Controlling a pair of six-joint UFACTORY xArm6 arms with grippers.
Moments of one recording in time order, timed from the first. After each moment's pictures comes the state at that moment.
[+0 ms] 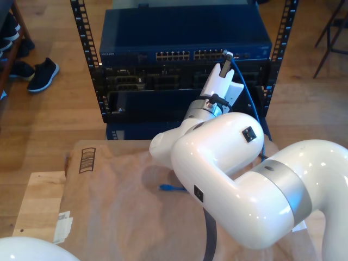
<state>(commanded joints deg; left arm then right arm) 97.7 -29.1 -6.2 8.5 61.6 -6.8 32.7 53.3 -92.1 59.1 -75.7 72.4</state>
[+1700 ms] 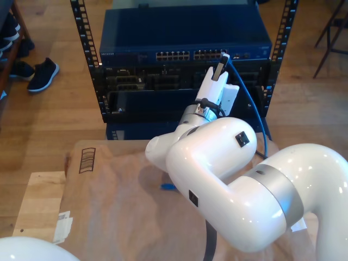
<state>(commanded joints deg) 97.7 -29.1 -6.2 8.6 61.6 -6.8 33.7 56.0 -94.4 59.3 -79.0 64.1</state>
